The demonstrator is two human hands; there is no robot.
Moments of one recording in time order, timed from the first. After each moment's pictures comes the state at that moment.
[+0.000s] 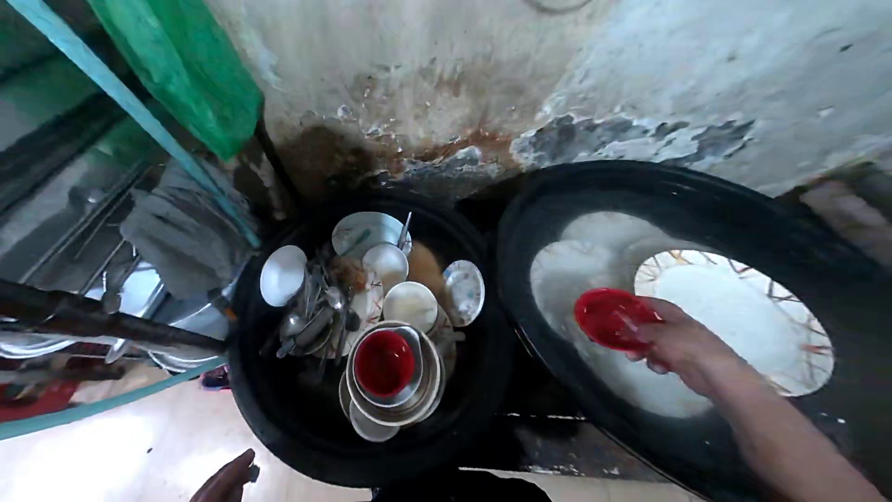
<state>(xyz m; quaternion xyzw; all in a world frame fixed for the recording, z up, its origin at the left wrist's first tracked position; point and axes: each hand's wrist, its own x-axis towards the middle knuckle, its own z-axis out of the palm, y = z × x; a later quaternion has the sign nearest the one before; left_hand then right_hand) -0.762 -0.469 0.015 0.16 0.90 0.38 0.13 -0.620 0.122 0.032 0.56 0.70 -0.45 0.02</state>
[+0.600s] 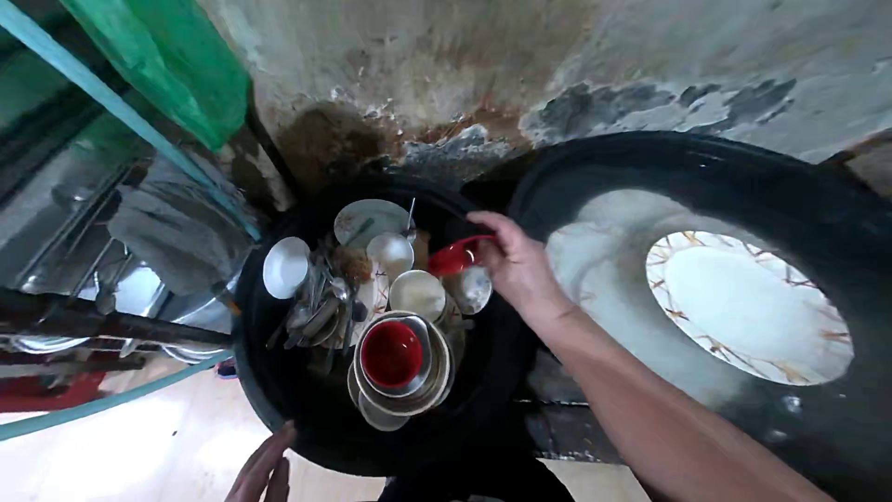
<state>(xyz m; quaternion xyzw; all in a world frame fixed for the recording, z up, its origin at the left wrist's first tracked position) -0.749 -0.427 0.013 0.22 0.87 0.44 0.04 -0.773 -0.006 0.049 0.13 0.90 -0.34 -0.26</state>
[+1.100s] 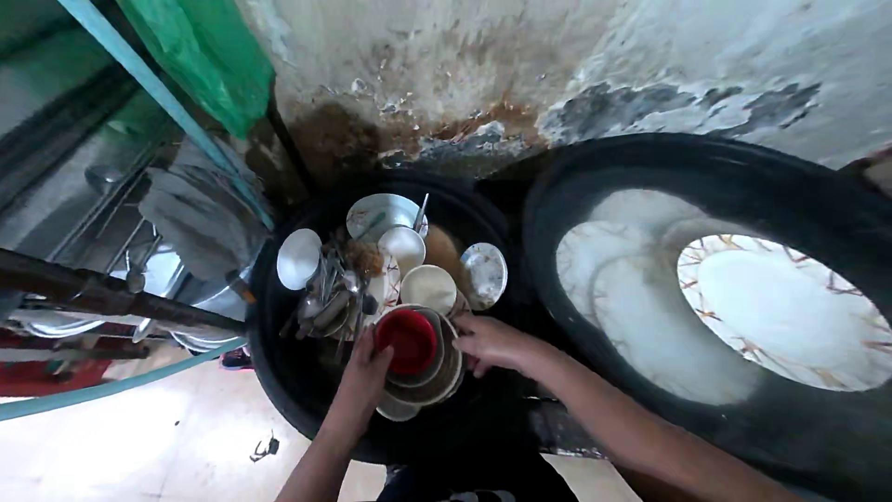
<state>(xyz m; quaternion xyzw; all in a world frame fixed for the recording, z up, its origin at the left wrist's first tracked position) -0.812 -0.291 -0.001 0.03 0.79 0.50 0.36 -0.755 -0.063 0.018 0.29 0.73 -0.50 0.36</state>
